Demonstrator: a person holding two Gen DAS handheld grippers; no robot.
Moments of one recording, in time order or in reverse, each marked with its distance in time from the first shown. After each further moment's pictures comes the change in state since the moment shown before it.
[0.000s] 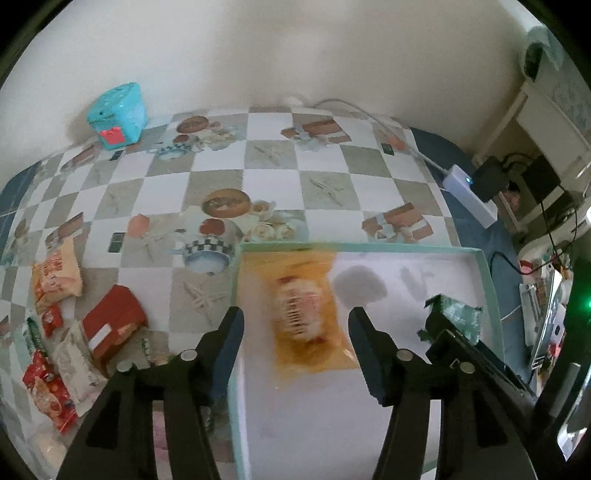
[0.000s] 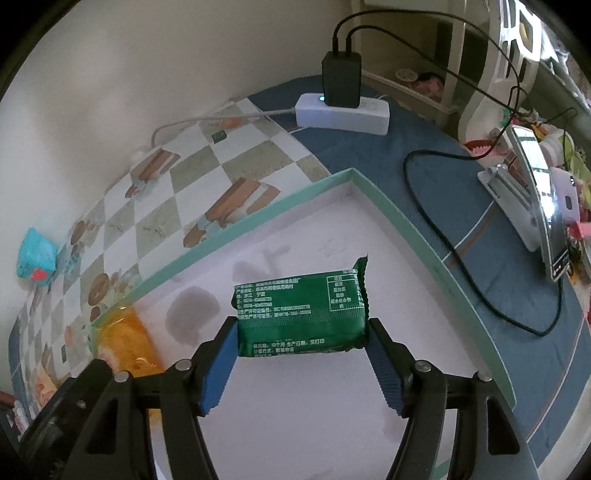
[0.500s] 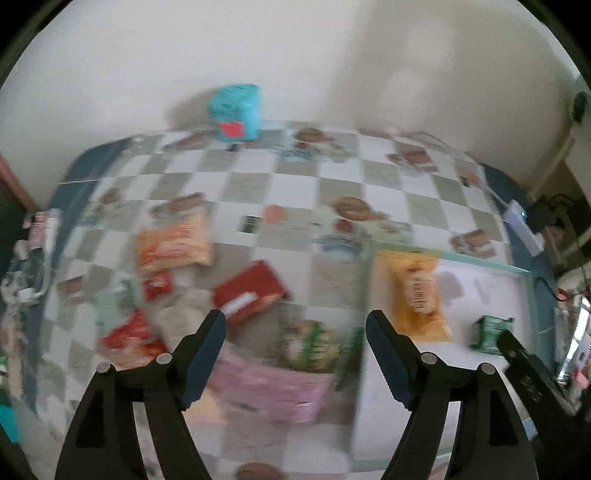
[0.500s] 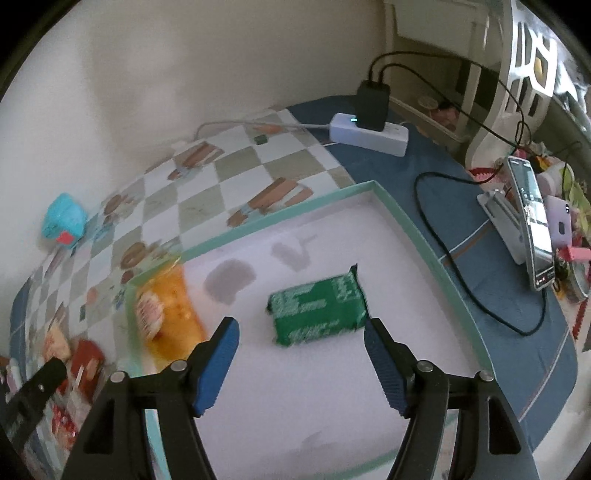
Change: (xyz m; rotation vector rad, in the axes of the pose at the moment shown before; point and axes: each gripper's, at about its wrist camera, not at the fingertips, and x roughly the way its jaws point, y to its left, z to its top) left arm -0.063 0.083 -0.030 -0.133 -0.061 0.229; right arm -0.049 0.017 -0.032 -0.129 -0.054 0.028
